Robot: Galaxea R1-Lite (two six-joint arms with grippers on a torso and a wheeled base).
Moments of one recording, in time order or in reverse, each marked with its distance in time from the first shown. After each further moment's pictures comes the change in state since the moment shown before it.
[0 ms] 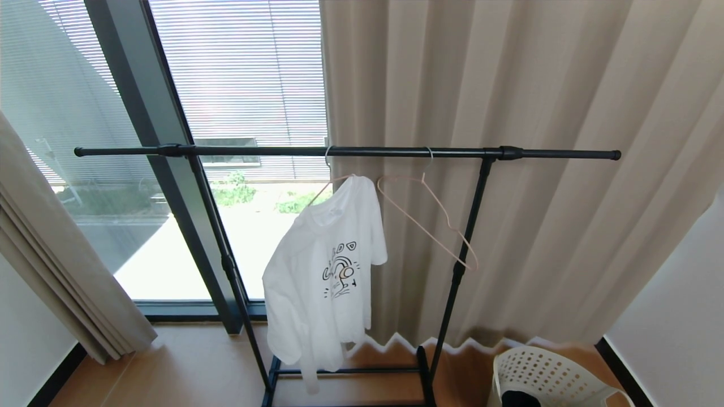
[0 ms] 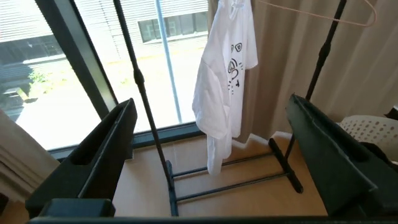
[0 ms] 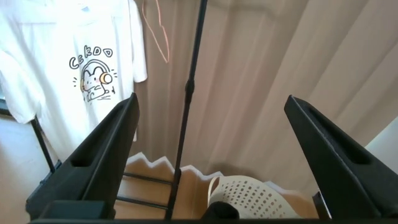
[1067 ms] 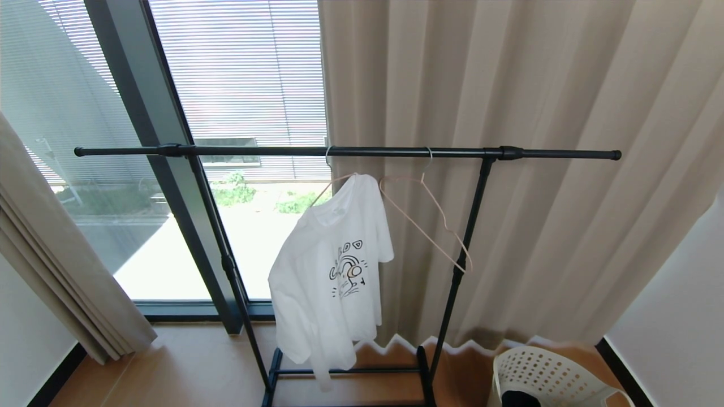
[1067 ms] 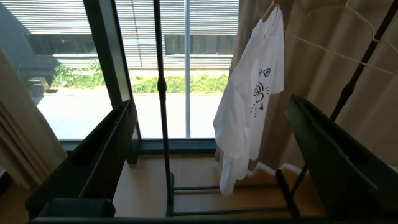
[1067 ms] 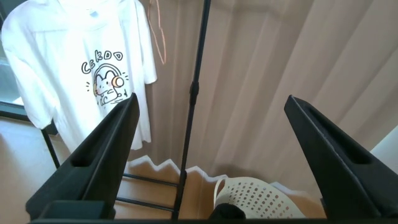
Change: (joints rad) left arm -0.046 -0.086 0.000 0.000 0.169 -0.109; right arm 0.000 -0.010 0.000 0.004 0.016 0.026
